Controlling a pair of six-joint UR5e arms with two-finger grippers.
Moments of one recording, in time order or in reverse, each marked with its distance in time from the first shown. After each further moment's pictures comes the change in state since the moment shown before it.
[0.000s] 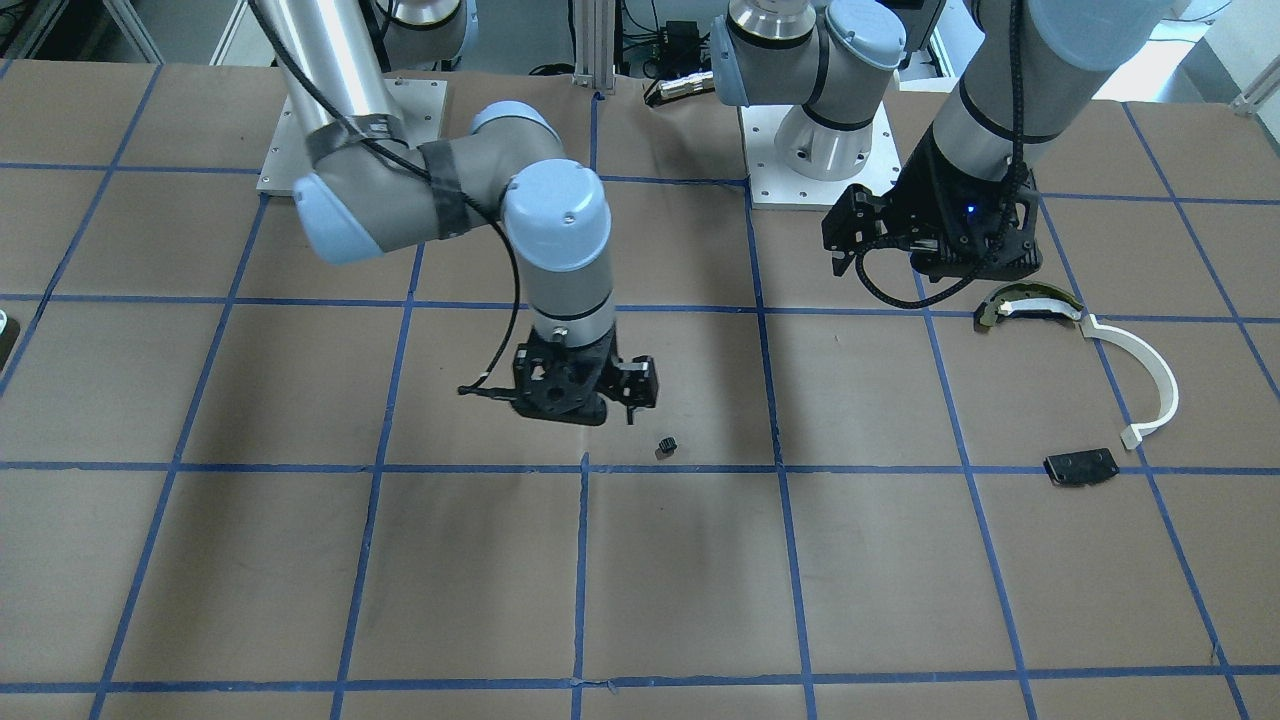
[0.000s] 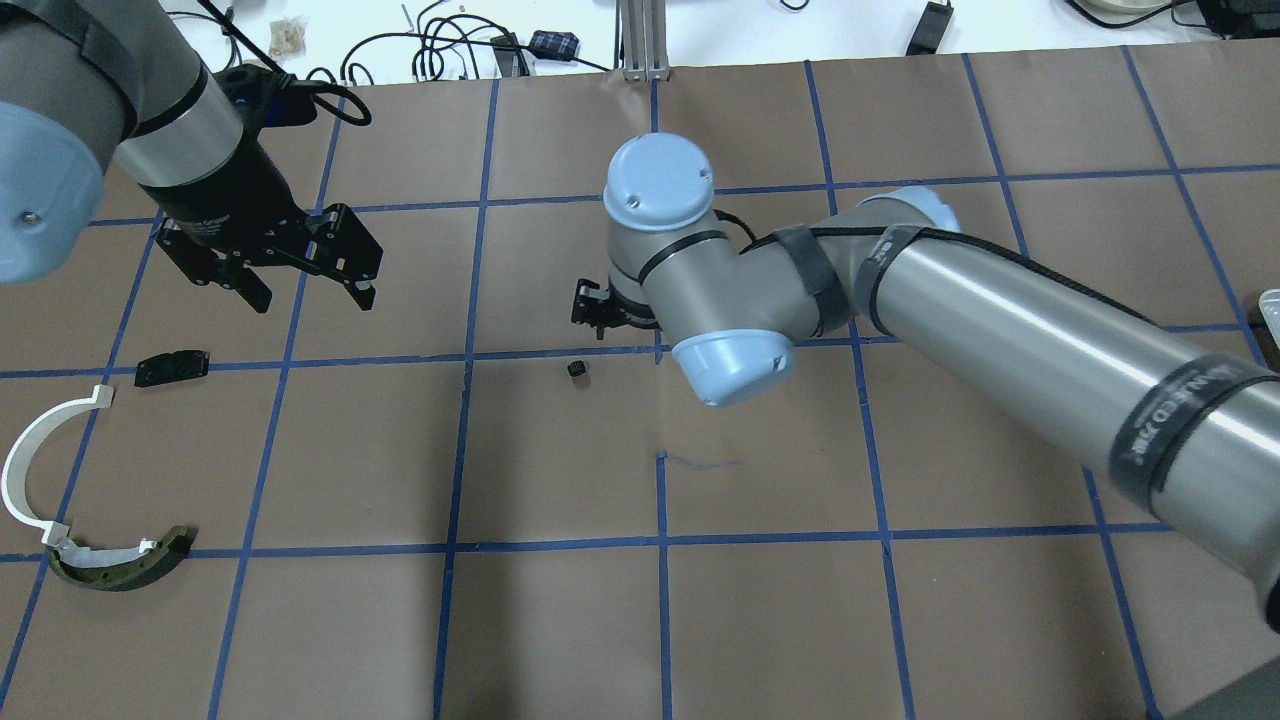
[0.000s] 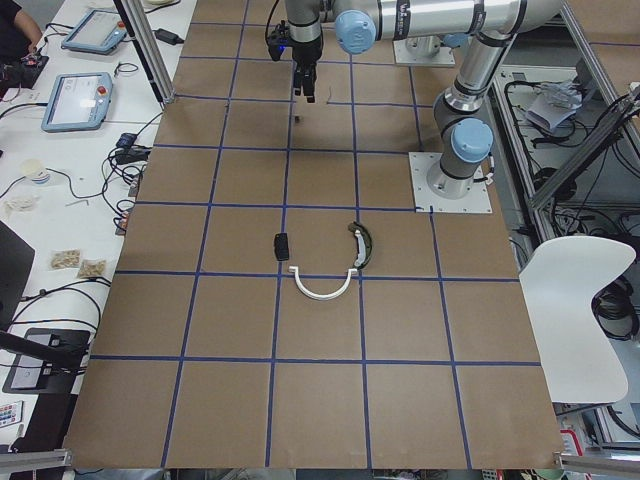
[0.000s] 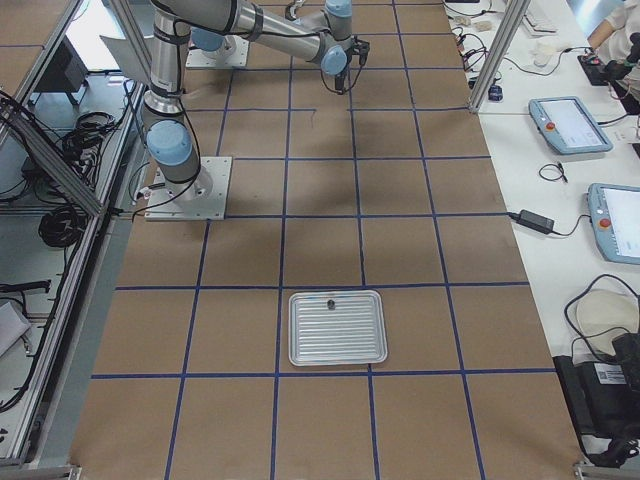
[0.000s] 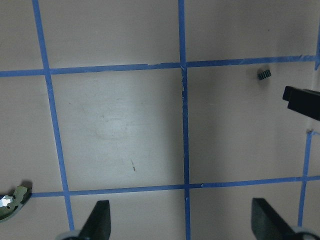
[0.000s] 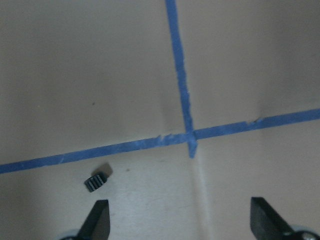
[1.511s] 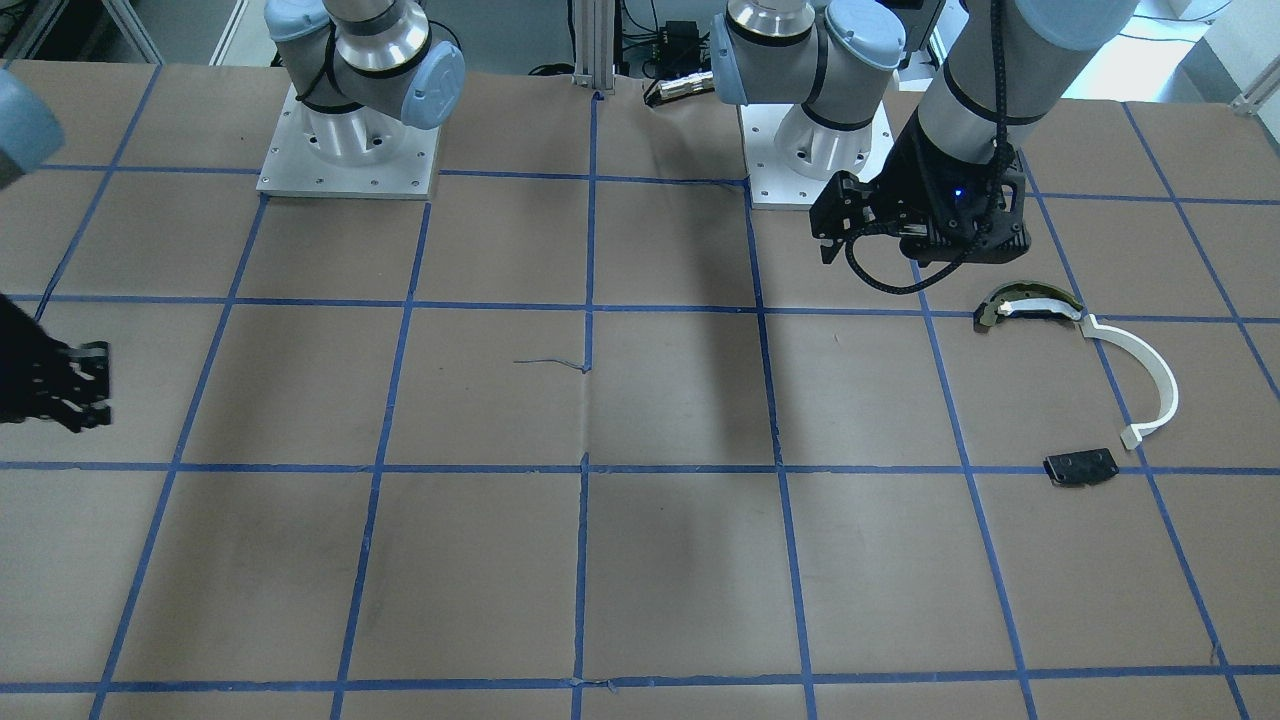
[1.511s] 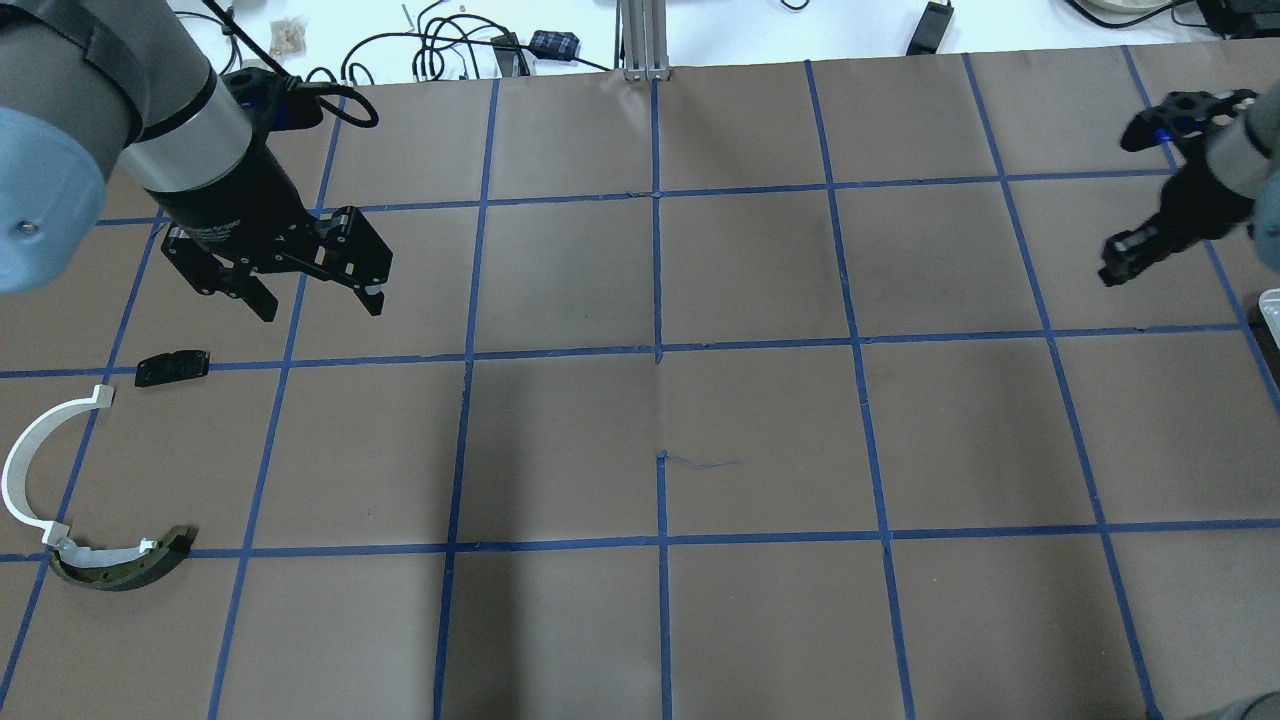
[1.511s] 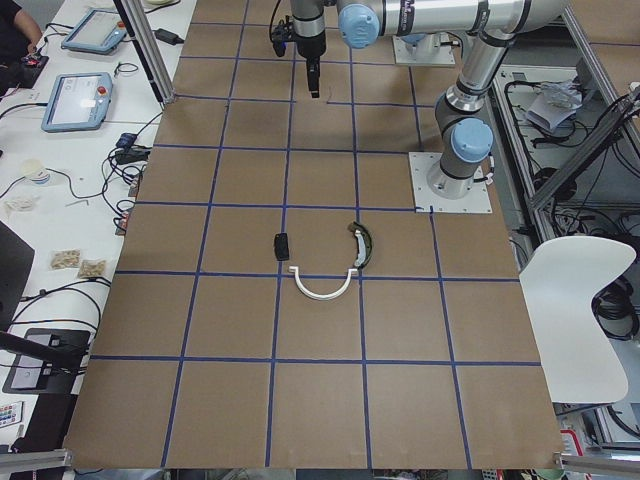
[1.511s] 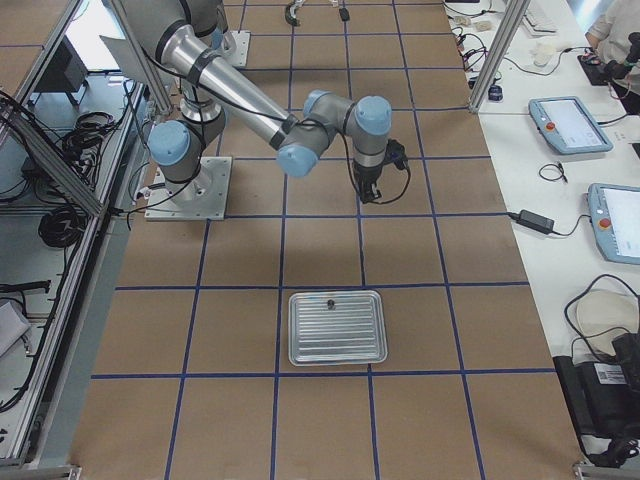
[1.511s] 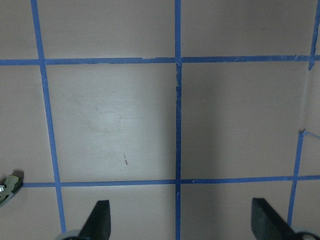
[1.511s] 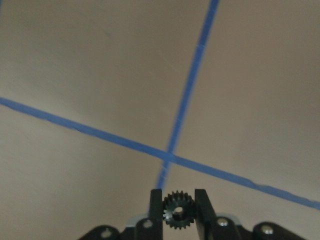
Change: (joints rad) left arm -0.015 0.021 0.001 -0.033 0.001 -0.048; right arm -0.707 -0.159 0.096 0.132 -0.005 -1.141
